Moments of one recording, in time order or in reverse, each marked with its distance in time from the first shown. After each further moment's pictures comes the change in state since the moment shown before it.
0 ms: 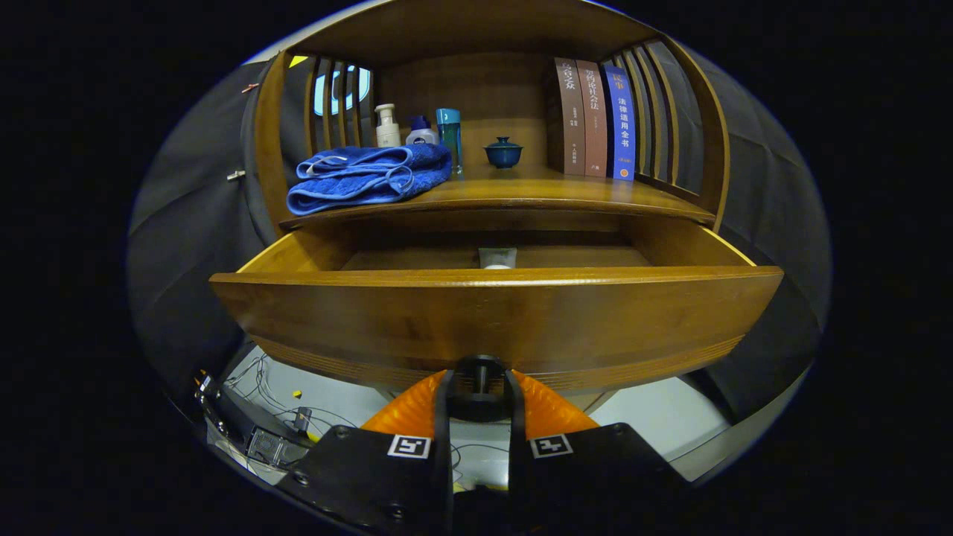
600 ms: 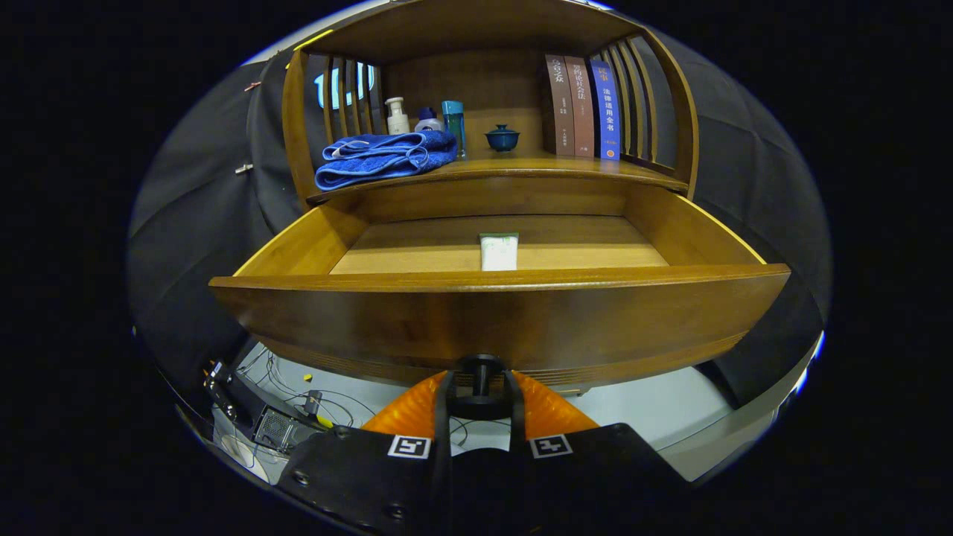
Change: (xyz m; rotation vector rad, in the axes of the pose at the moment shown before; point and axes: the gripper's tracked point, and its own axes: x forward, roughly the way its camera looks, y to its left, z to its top) arm -0.045 0.003 -0.041 0.021 0.045 0.016
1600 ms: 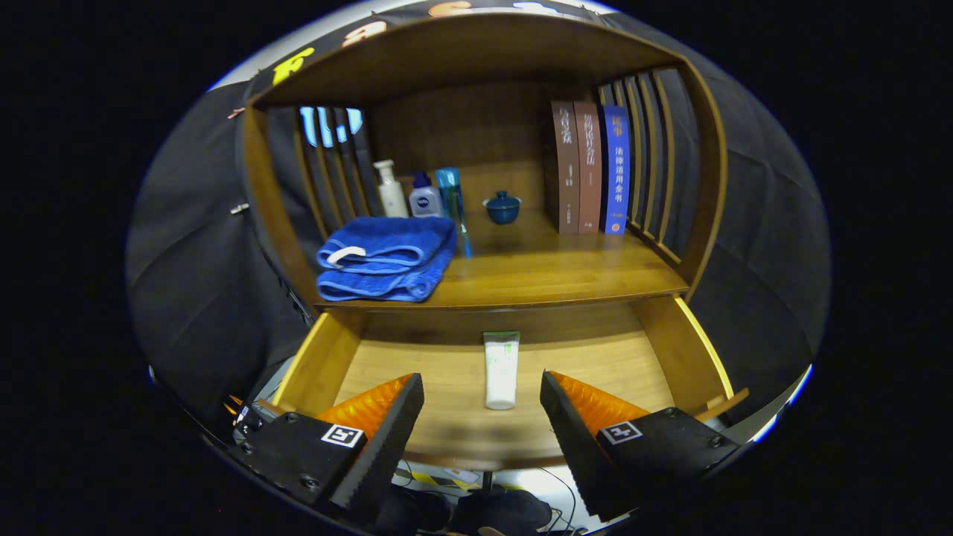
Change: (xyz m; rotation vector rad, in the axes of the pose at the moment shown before) arm 0.013 -0.004 0.158 0.036 0.006 -0.010
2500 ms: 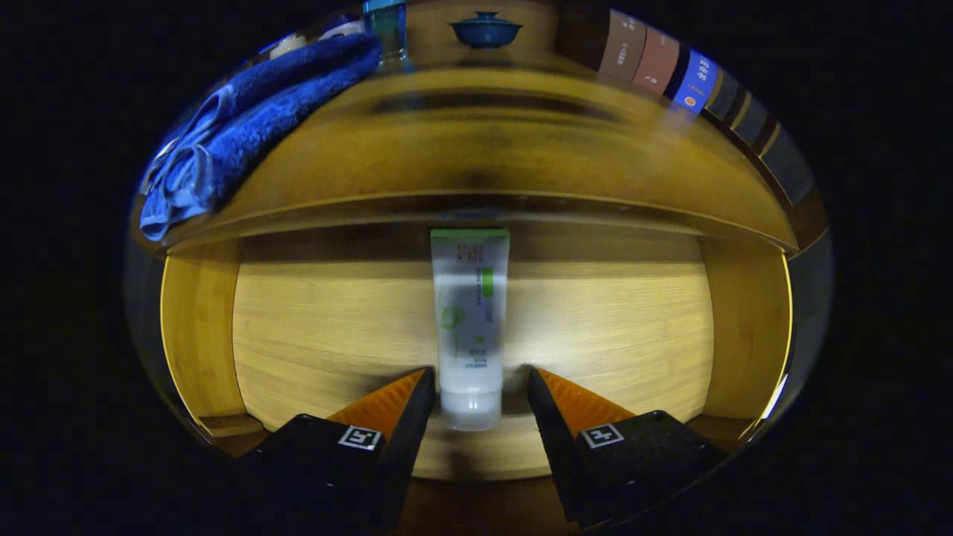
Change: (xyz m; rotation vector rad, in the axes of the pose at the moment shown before) arm 0.117 -0.025 -0.099 -0.043 0.614 -0.127
